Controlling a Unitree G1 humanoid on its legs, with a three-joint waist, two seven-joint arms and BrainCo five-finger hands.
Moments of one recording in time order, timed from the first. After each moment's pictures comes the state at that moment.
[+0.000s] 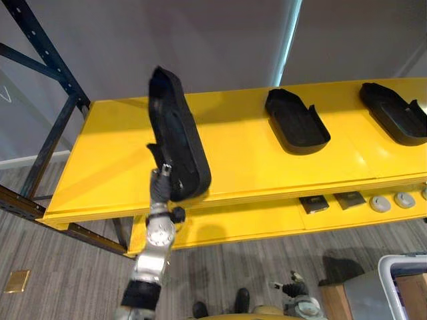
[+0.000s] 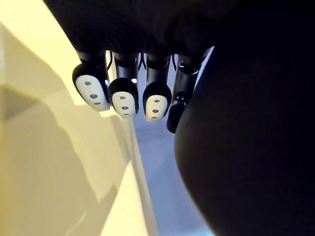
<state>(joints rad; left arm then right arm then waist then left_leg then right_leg) -0.18 0.14 -0.03 0.17 0.16 -0.06 0.42 0.07 -0.03 -0.10 0.95 -0.09 -0.04 -0.19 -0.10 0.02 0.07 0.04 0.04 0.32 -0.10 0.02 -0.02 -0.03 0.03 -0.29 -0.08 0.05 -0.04</state>
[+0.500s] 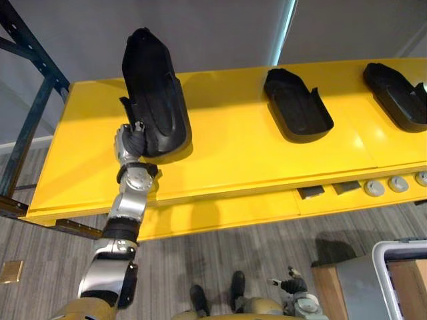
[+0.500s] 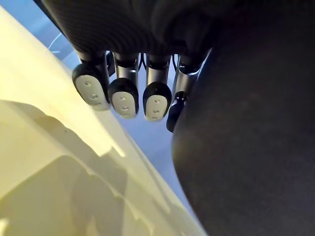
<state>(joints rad) -0.61 0.36 0.04 0.56 0.35 0.09 0.44 0.06 -0.03 -0.10 0.92 -0.09 -0.05 -0.17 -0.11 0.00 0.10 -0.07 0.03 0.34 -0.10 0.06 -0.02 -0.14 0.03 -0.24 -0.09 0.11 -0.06</state>
